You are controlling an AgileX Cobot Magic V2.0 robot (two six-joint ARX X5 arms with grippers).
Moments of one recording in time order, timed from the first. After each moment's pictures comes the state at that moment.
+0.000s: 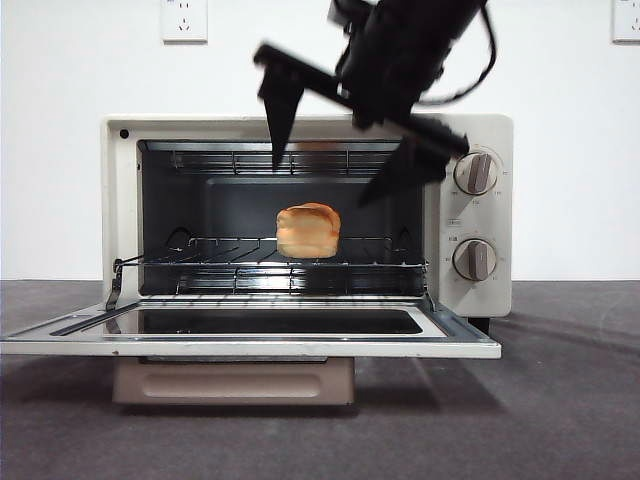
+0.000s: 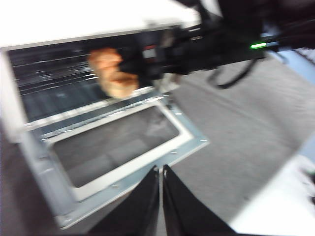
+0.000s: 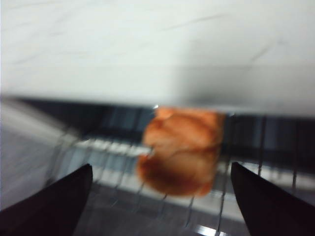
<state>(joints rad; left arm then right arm) -0.87 0.46 0.86 -0.83 -0.10 -0.30 0.77 1.53 1.08 -0.16 0.12 0.64</state>
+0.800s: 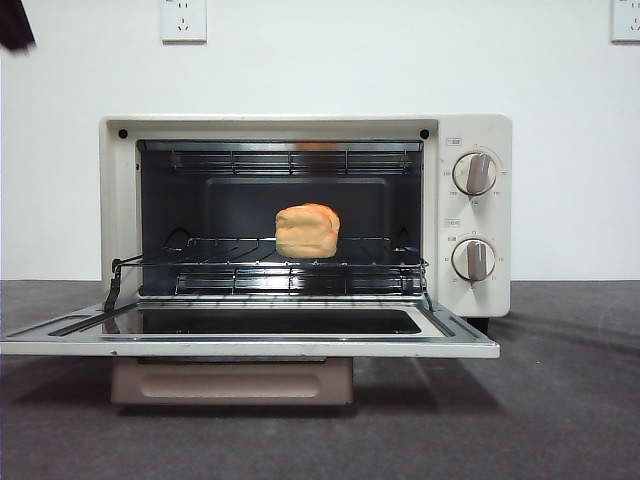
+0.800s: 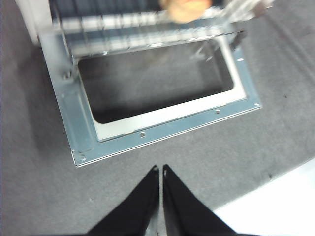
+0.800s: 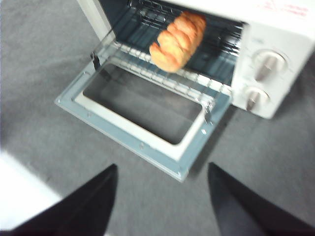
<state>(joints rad) -0.51 0.94 1.05 -1.01 0.19 -0.34 0.87 0.78 1.08 -0.96 0.10 0.36</state>
